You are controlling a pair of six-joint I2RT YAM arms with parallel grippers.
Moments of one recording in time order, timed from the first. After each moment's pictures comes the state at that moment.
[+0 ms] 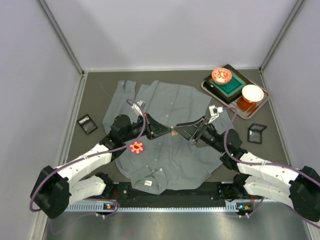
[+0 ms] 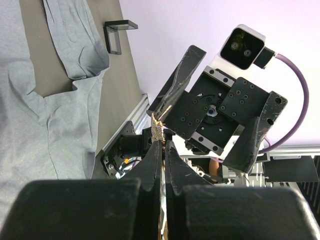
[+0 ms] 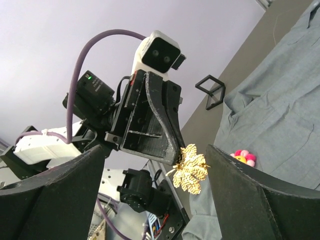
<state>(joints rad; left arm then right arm) -0.63 1.06 0.54 0.44 0.53 -1.28 0.78 0.95 0.35 0.85 -0.20 0.97</state>
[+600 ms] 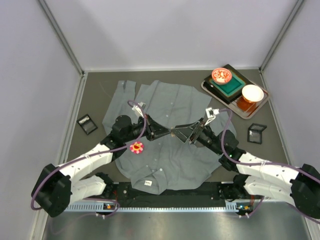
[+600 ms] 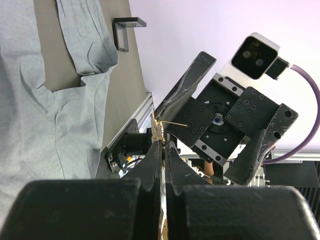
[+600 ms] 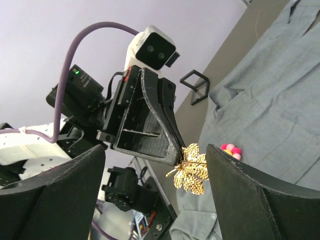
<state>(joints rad) -0.63 1.08 0.53 0.45 0.53 -1.29 0.85 0.97 0.35 0.81 -0.11 0.92</state>
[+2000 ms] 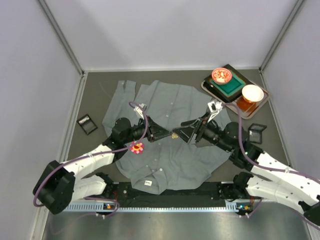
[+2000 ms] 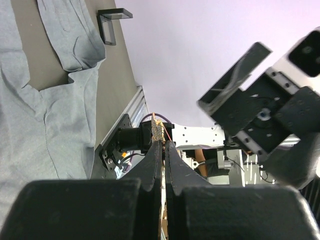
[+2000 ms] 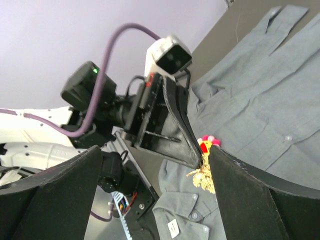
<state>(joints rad) -0.62 1.12 0.47 0.60 0.58 -1.32 0.90 0.79 0.58 0.24 -0.07 0.69</state>
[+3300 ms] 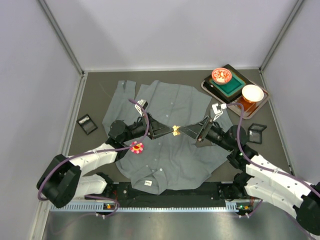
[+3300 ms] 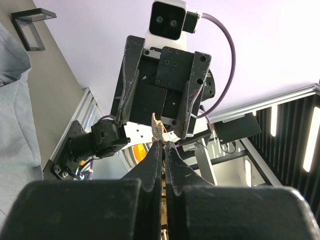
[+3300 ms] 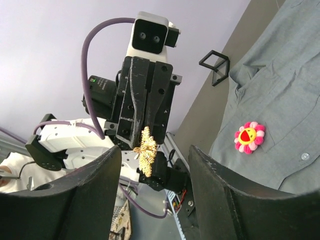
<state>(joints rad) -0.62 1.20 0.45 1.04 0.69 -1.52 0.70 0.79 0.42 0.51 -0.32 1.07</state>
